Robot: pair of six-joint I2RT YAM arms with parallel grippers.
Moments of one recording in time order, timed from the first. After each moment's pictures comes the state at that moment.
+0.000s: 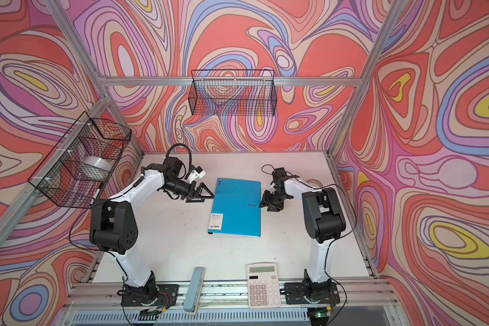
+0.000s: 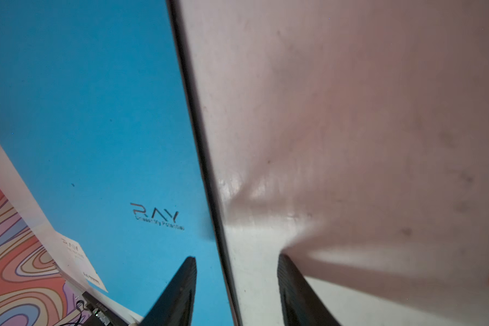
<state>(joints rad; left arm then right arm) -0.15 1.81 1.45 -1.03 0.92 0.08 0.21 1.95 1.28 -0.70 -0.45 0.46</state>
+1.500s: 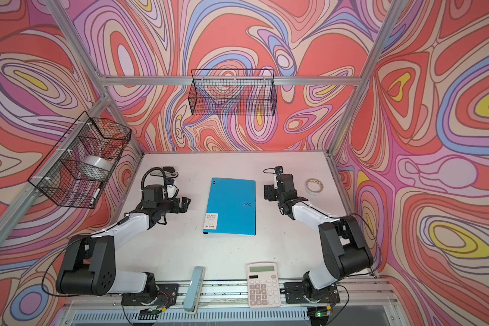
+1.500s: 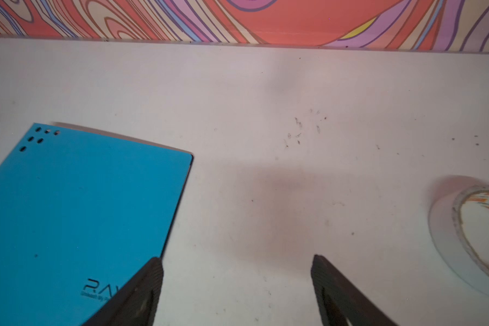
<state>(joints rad) -0.04 1.40 0.62 0.09 0.17 -0.03 0.27 1.53 0.79 0.14 0.08 0.10</state>
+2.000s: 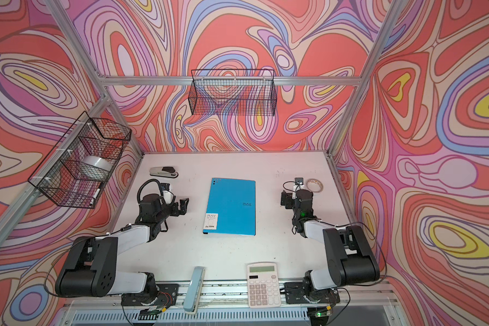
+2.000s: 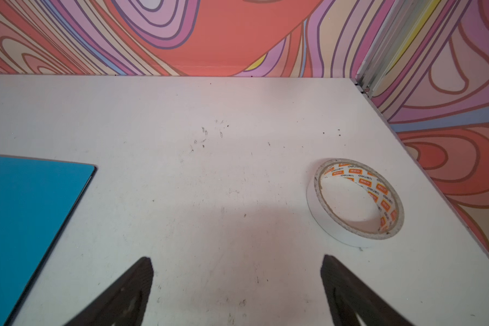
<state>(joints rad) -0.03 1.38 0.41 0.46 0.17 -0.06 0.09 1.48 0.46 0.62 0.13 0.03</state>
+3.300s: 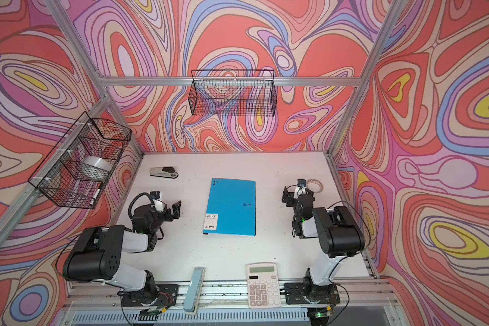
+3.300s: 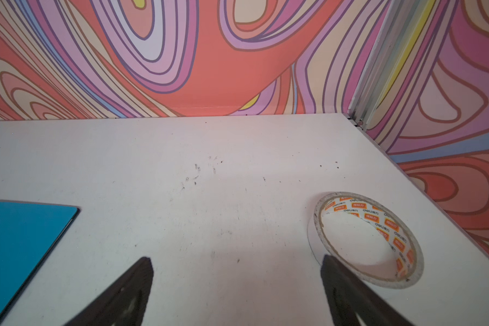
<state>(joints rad) 0.10 1.55 0.23 0.94 0.24 -0.05 0.02 1.74 0.45 1.05 0.07 0.03</state>
